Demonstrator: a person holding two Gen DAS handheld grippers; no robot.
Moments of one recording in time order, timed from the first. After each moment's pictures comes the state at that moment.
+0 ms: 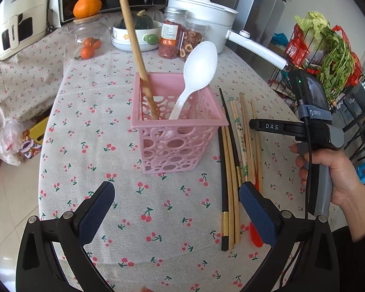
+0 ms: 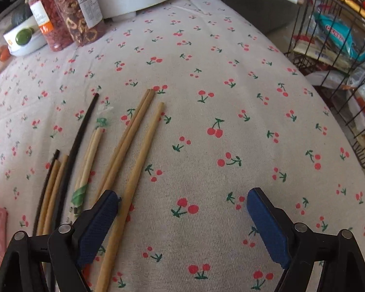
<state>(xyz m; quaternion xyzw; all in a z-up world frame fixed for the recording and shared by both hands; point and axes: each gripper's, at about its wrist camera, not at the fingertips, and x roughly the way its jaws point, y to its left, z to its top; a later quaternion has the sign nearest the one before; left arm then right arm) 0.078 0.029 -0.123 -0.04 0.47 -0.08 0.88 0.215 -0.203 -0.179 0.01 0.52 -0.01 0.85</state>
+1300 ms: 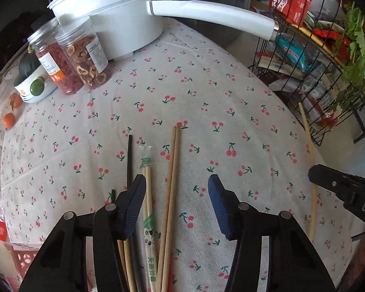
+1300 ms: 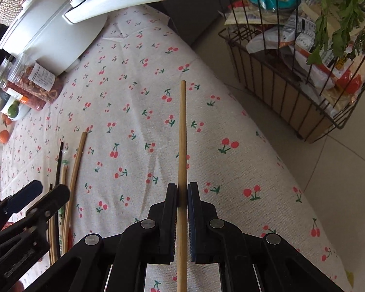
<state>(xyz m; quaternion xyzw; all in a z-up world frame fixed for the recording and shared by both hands) 0.256 -0.164 -0.156 0.08 0.53 -0.09 0.84 0.201 -0.349 -0.148 0.20 0.54 0.01 0.82</state>
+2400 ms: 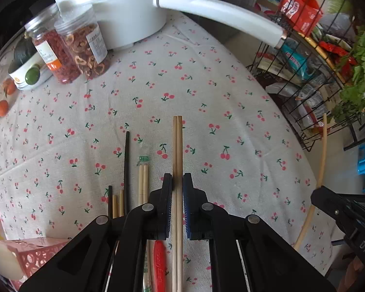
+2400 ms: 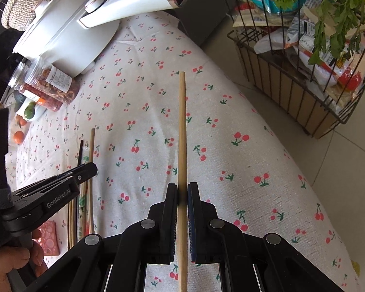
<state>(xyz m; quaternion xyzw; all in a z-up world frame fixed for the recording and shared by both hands) 0.260 -0.156 -0.132 0.04 0.56 -0.10 0.82 0.186 -0.345 -0.128 0.22 0.53 0.03 0.82</state>
